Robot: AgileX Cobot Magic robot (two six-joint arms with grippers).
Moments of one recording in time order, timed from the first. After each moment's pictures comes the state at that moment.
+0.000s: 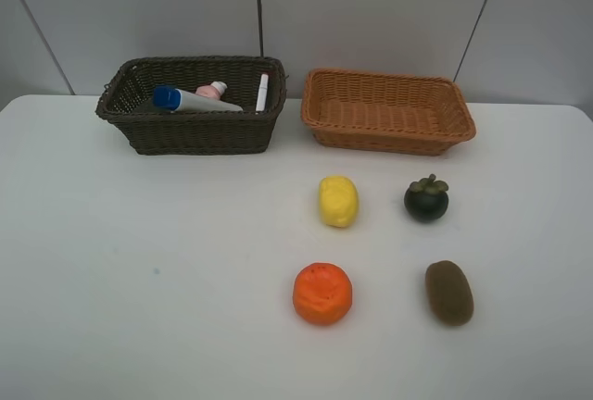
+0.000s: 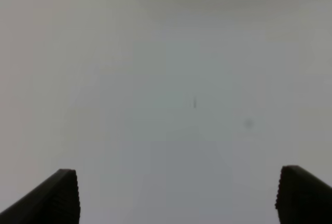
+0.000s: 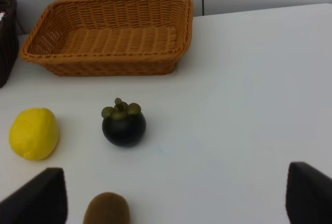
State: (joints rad) left arm -0.09 0.21 -0.59 -0.02 1.08 0.00; right arm 0.03 0.00 -0.52 -0.02 1.07 0.08
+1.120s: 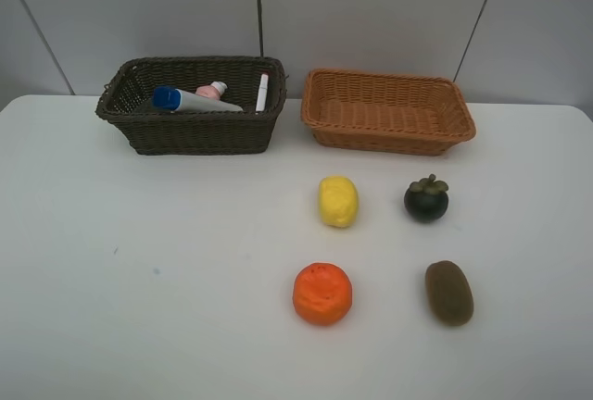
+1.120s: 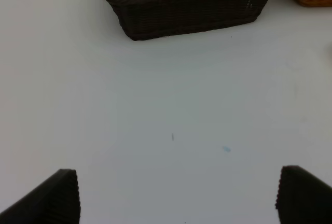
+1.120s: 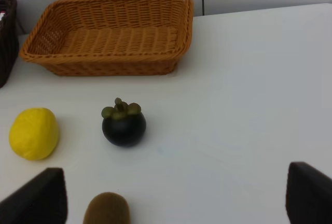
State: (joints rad) left arm -0.09 -0.01 -0.51 -0.09 1.07 0.09; right arm 0.03 0.00 -0.52 -0.02 1.07 0.08
